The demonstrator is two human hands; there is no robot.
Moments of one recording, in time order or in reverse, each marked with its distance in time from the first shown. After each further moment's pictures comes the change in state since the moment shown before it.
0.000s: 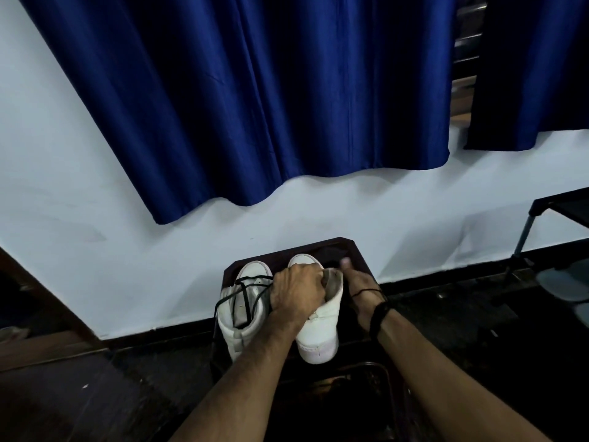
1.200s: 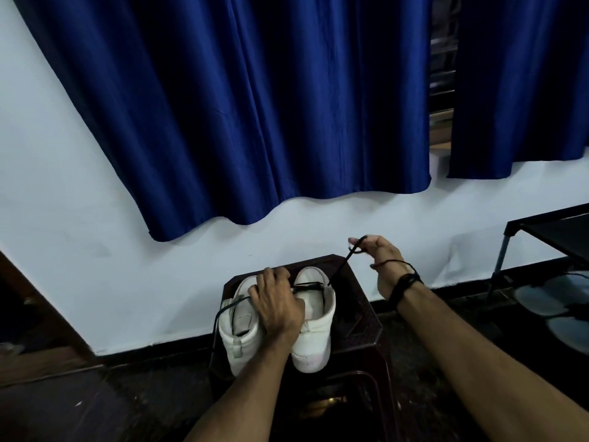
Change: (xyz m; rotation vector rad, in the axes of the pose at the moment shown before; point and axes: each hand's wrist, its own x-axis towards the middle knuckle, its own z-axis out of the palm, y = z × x) left_hand -0.017 -0.008 0.004 -0.065 0.255 -0.375; right_hand -0.035 -0.103 -0.040 0.054 0.135 -0.302
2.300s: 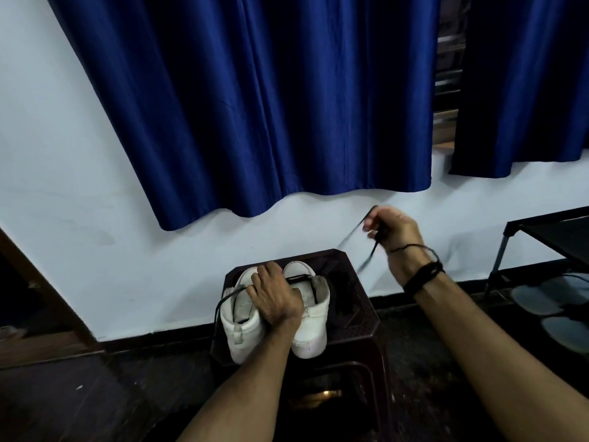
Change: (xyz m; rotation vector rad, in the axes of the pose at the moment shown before) left_hand -0.002 0.005 0.010 0.026 0.070 -0.220; right_hand -0.039 -0.059 -0.006 0.196 -0.142 -0.182
